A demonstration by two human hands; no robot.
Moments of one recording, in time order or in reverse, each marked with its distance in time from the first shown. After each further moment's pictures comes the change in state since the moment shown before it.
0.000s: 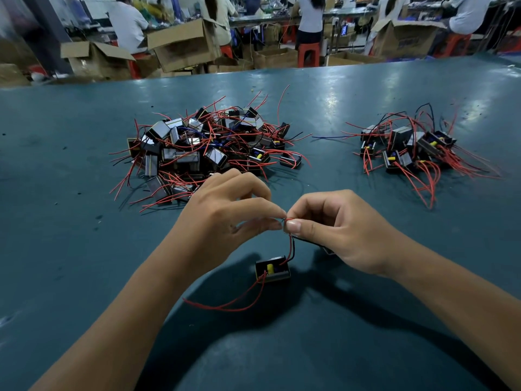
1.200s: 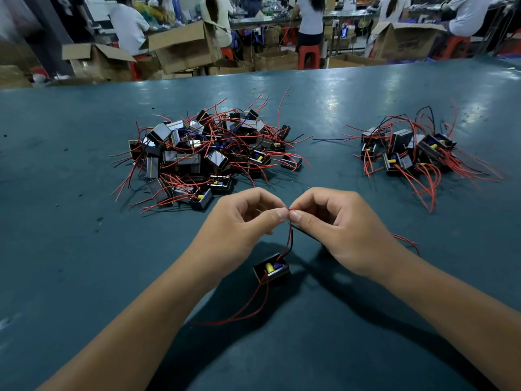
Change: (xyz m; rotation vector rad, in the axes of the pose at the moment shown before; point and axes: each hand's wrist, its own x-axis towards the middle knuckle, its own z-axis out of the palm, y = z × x) left_hand 0.002 0.020 0.020 -0.815 -0.037 -0.749; right_hand 0.001 0.007 0.006 -0.120 0.225 -0.042
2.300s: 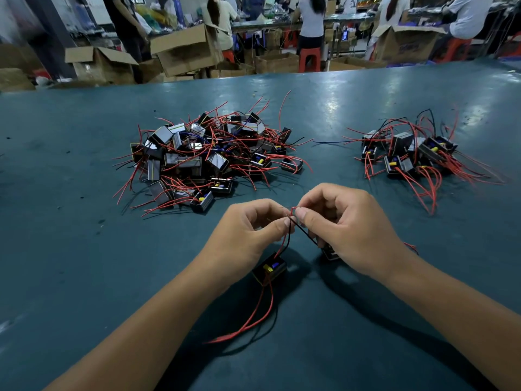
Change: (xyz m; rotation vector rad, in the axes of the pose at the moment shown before) left_hand 0.004 -0.012 0.012 -0.079 -0.019 -0.009; right_hand 0.001 0.000 -0.003 -0.029 0.108 0.004
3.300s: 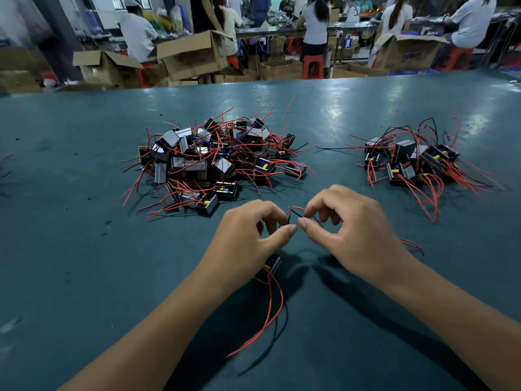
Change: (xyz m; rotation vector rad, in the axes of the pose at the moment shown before) left_hand -0.002 -0.001 -0.007 0.503 0.158 0.199; right_hand 0.003 0.001 -0.004 -0.503 0.091 -0.230
